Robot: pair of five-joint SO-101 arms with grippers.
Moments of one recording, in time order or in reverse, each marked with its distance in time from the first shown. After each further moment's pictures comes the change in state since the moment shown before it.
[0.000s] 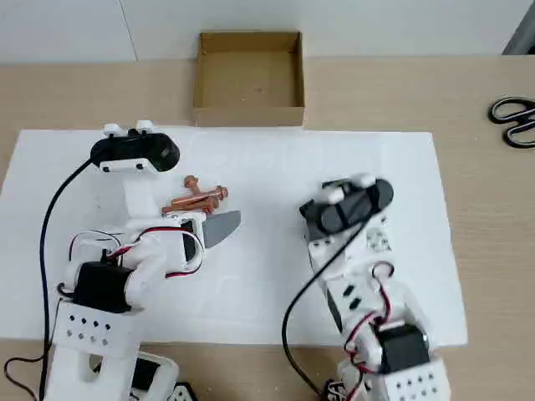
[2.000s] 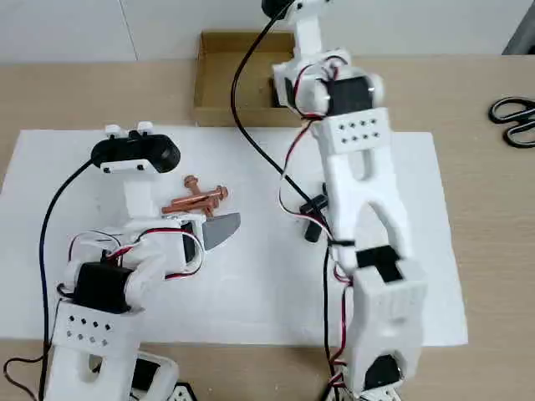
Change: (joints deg) left arm 0.0 0.0 0.0 0.7 0.0; right arm 2.4 107.5 -119.6 26.7 0.2
